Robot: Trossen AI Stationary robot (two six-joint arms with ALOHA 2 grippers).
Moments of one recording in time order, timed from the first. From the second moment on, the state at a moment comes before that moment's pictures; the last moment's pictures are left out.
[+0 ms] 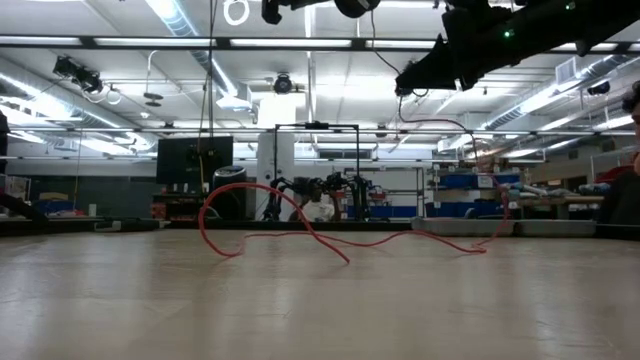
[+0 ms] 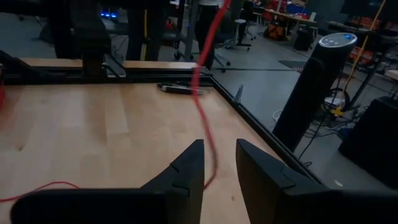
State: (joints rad) left arm 0.02 1.41 1.05 0.50 -0.41 0.20; right arm 0.05 1.09 0.53 0.38 0.50 -0.08
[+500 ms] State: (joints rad) left arm 0.02 1.42 1.05 0.51 -0.42 0.20; right arm 0.04 1.16 0.54 0.45 0.45 -0.11
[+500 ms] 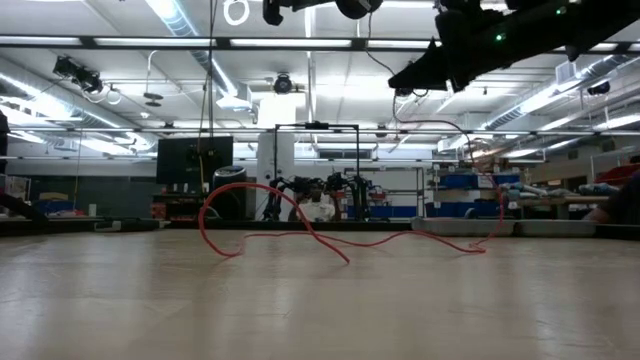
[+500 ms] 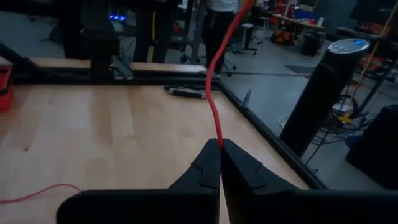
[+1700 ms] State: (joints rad) left arm 0.06 1.48 1.04 0.18 -0.57 0.20; right arm 0.09 1.21 0.99 0.05 0.55 -0.35
